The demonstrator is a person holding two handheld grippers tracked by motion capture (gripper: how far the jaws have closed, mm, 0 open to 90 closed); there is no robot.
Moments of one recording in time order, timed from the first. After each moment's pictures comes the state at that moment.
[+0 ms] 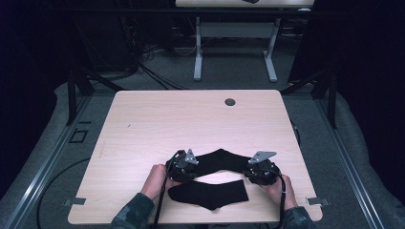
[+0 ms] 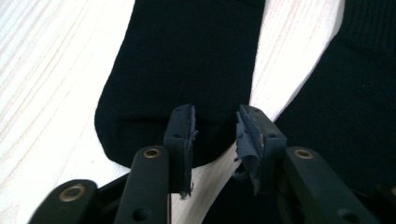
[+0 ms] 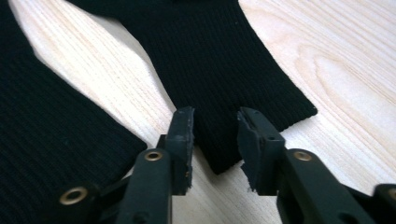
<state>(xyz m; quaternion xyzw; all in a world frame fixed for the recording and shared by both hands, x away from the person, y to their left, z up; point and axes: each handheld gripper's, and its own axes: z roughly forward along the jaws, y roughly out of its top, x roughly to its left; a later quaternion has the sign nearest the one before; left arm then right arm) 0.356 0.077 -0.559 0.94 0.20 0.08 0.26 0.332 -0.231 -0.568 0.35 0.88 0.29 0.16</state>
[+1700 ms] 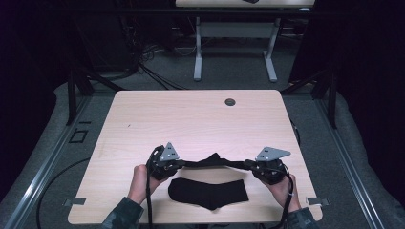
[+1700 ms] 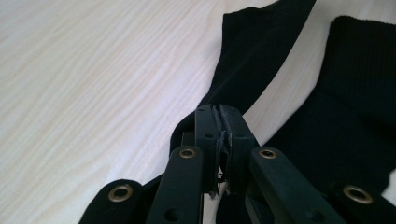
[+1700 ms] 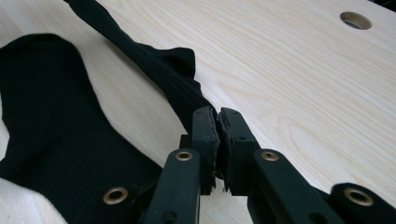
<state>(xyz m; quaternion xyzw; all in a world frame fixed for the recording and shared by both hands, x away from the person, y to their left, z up) 0.332 0.125 -0.518 0.89 0.25 0.14 0.36 0.306 -0.229 -0.512 0.33 0.84 0.38 0.19</state>
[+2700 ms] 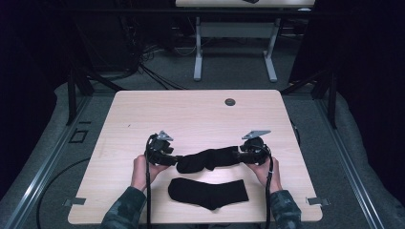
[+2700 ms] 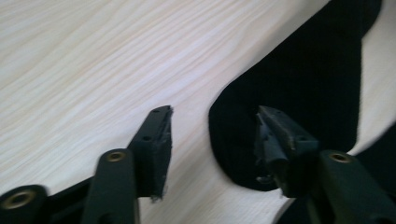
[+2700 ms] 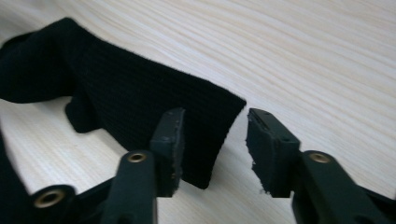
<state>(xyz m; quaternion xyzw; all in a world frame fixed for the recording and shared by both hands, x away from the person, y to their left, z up) 0.388 0.140 -0.537 0.85 0.39 0.11 0.32 0.385 -0.206 -0.540 0.43 0.82 0.33 0.14</state>
